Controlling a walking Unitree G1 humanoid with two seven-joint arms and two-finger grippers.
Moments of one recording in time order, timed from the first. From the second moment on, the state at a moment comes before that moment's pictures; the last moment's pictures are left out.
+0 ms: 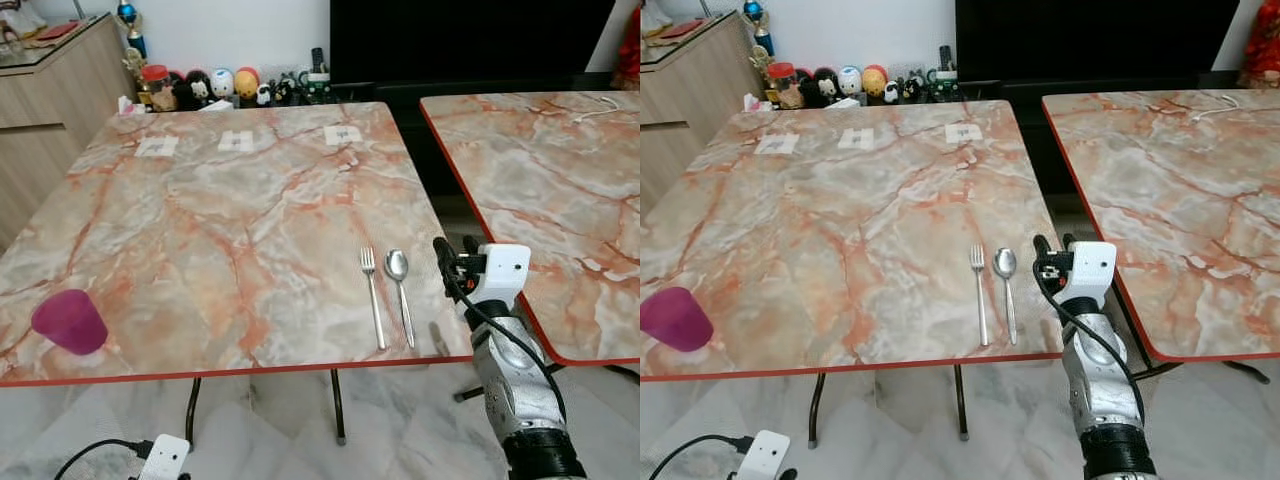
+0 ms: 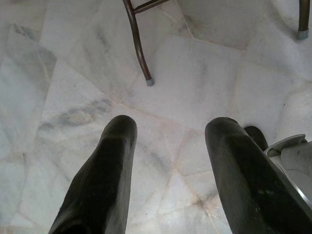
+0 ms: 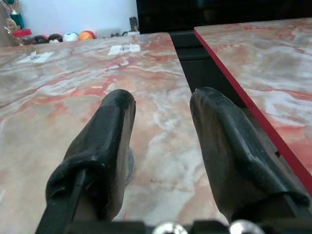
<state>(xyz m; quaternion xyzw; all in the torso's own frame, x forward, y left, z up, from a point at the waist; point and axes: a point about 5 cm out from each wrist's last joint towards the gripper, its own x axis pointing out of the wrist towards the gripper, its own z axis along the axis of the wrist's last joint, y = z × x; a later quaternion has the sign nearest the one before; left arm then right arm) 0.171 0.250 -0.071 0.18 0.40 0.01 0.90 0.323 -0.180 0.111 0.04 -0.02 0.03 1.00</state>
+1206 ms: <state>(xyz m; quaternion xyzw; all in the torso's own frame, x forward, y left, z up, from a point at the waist) 0.177 0.248 -0.068 0.17 0.39 0.01 0.90 0.323 -0.179 0.090 0.07 0.02 0.00 1.00</state>
